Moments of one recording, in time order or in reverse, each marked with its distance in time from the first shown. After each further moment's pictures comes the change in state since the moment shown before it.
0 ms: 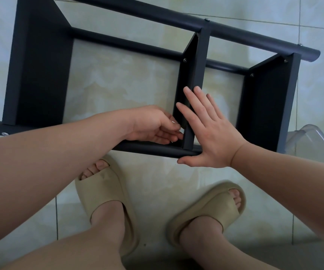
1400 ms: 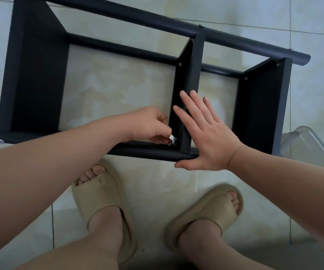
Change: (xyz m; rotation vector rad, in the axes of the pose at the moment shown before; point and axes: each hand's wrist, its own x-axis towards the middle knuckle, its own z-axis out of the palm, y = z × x) left_hand -0.004 0.001 0.000 0.299 0.149 0.136; right_hand 0.000 0.000 -0.001 -0.039 0.000 -0.001
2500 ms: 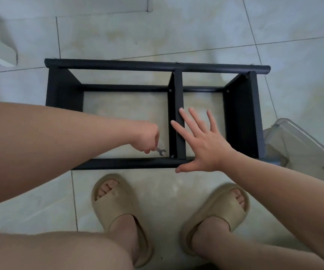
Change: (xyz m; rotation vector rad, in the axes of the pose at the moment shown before) left_hand -0.028 0.049 0.003 1.189 -0.119 -0.113; right_hand -0.026 -0.013 -0.011 -0.070 -0.159 0.208
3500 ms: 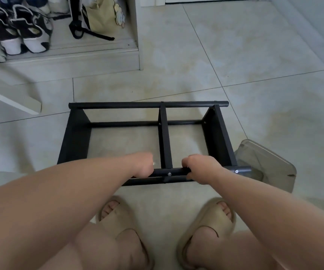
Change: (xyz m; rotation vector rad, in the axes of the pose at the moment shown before) left_hand -0.058 0.041 0.018 0.007 0.180 -0.146; right_hand -0.049 -0.013 -0.061 0.212 -0.287 0.289
